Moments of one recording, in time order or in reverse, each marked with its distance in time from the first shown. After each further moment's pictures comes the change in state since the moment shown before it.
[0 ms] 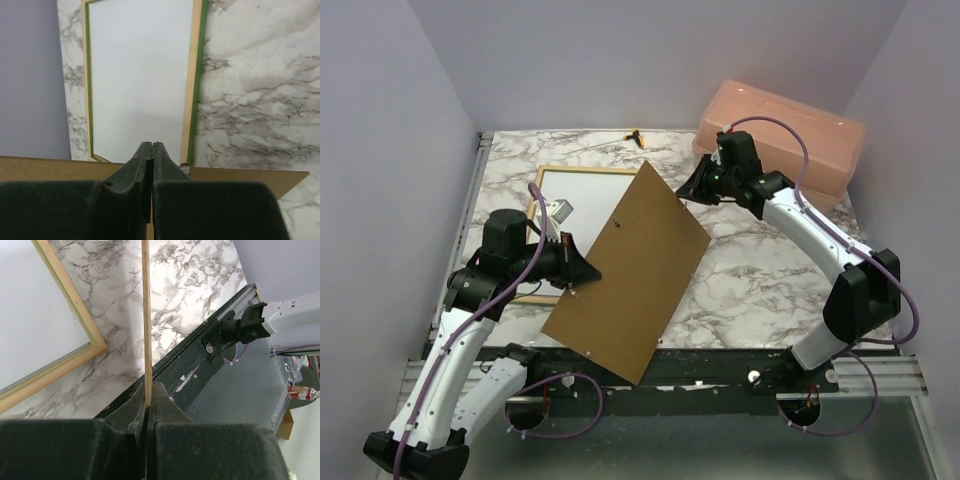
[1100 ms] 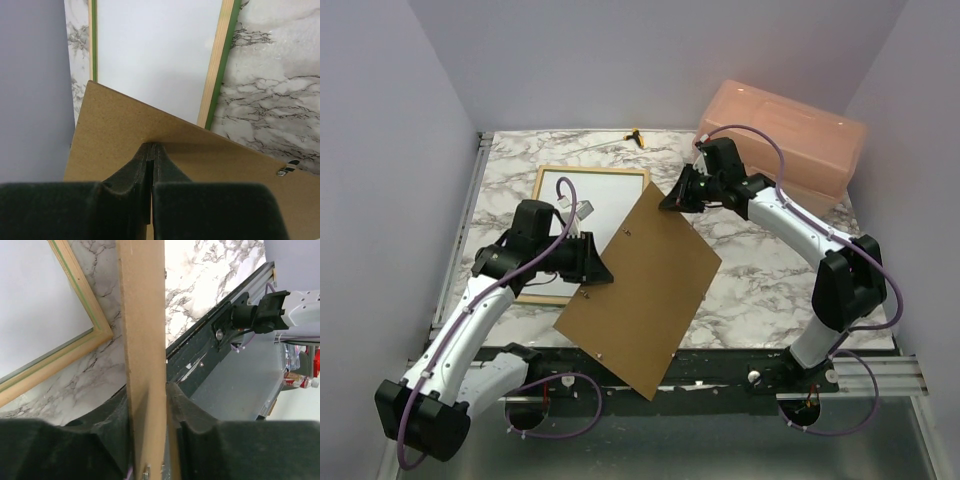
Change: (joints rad) left arm -0.050 0.177 -0.033 0.030 -0.011 0.021; right arm 0.035 0.077 -0.038 0.052 -0.144 -0.011
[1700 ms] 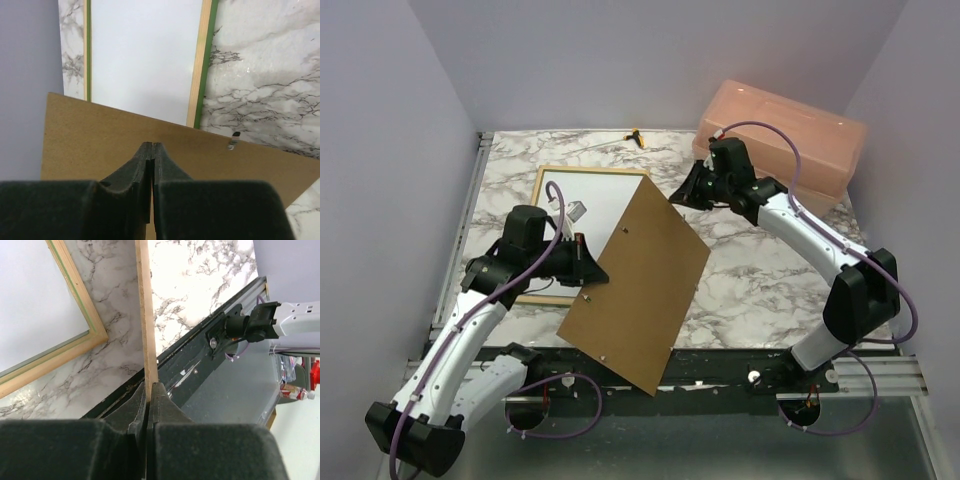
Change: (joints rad) left arm -0.023 -0.056 0.000 0.004 -0.042 -0.073; right arm 0.003 -0.089 -0.040 -0.003 0.135 0.000
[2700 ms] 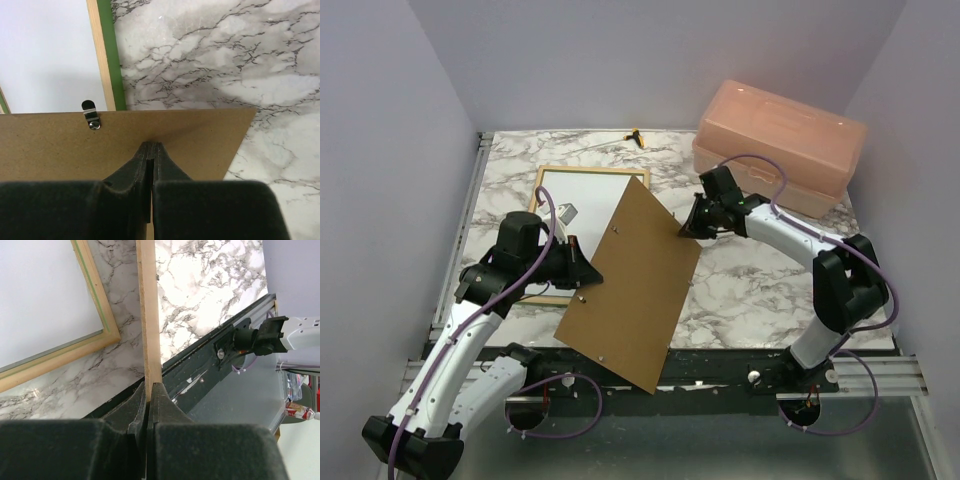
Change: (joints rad) left arm 0.001 -0.087 -0.019 -0.028 -0.101 -0.042; right arm 0.000 0.084 -0.161 -0.015 0.081 0.021
